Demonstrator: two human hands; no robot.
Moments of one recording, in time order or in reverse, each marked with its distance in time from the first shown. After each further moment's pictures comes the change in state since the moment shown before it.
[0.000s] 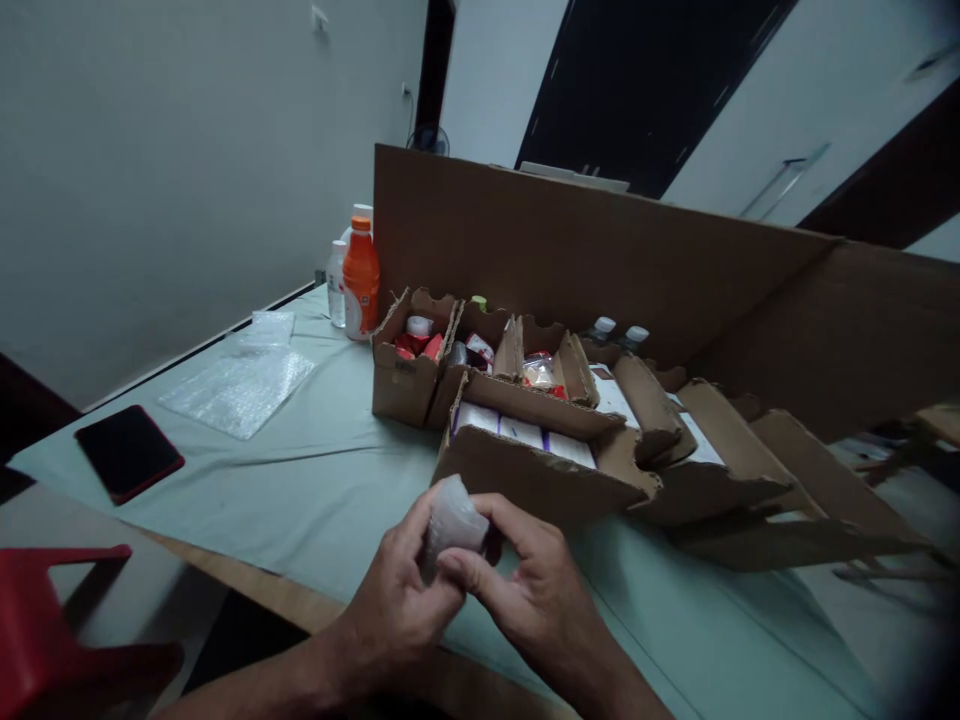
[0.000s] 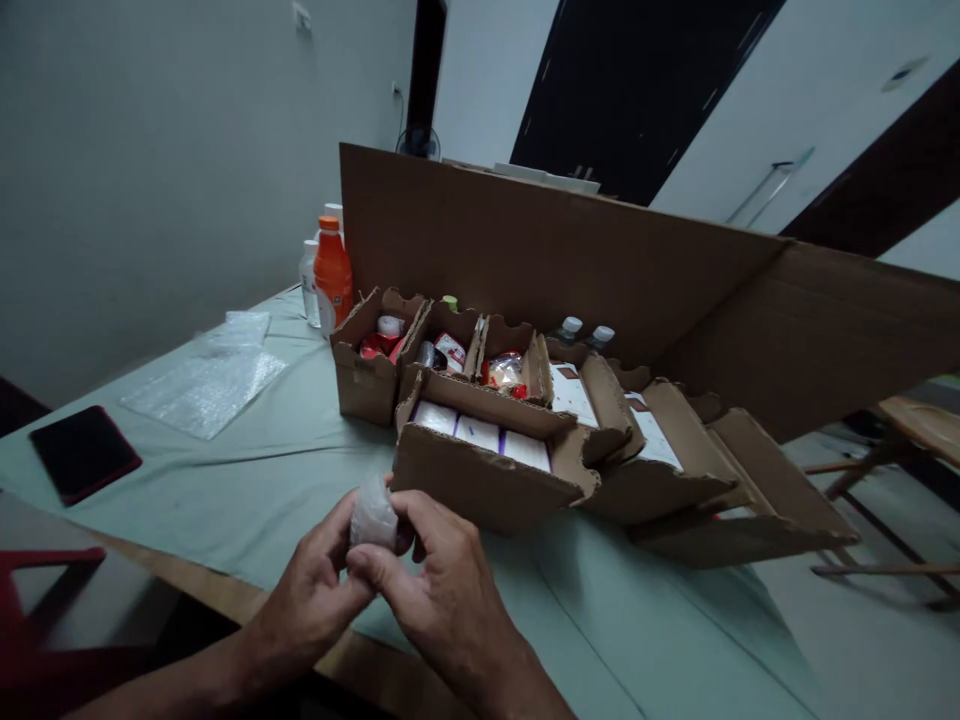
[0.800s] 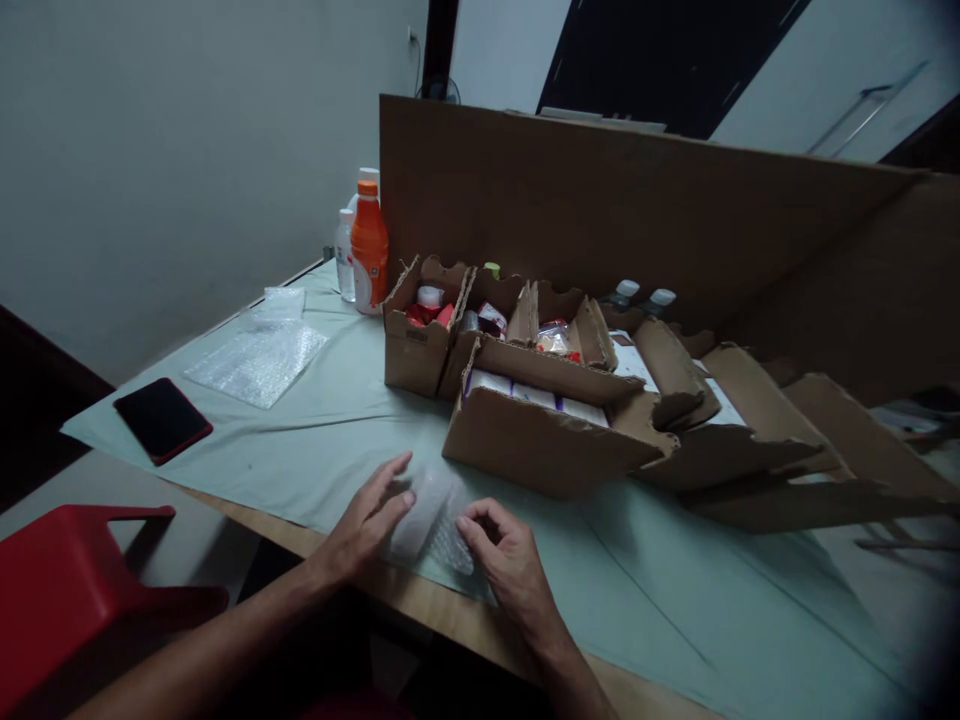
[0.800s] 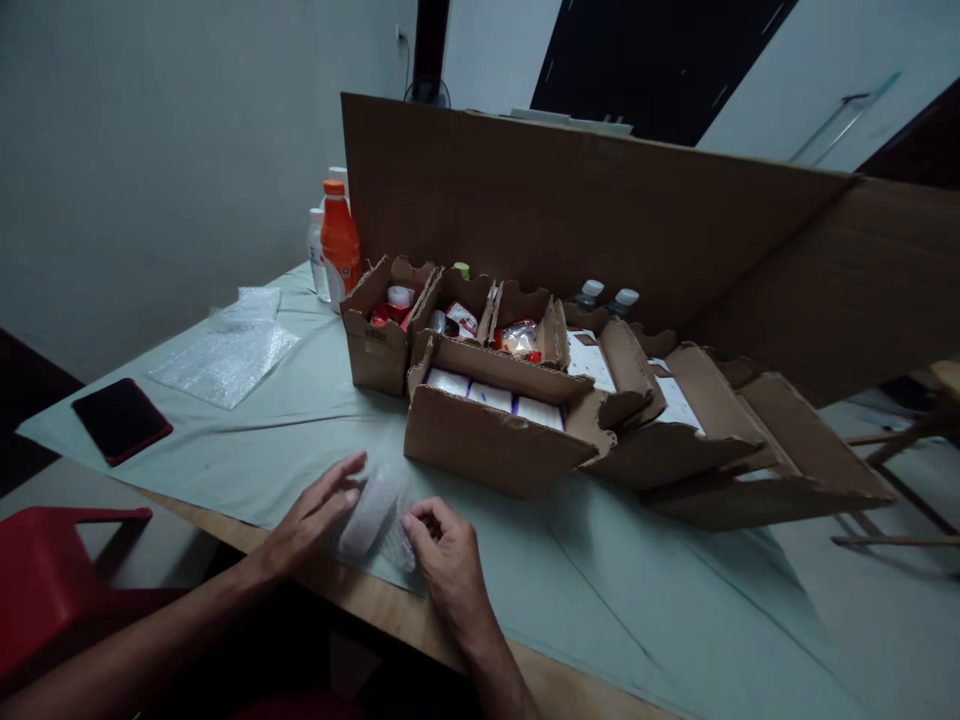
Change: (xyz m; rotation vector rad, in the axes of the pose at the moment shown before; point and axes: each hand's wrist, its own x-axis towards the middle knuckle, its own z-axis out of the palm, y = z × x) left_hand -0.017 -0.073 -0.063 0.155 0.061 -0.225; right_hand -0.045 0.084 0.072 0.333 0.130 0.418
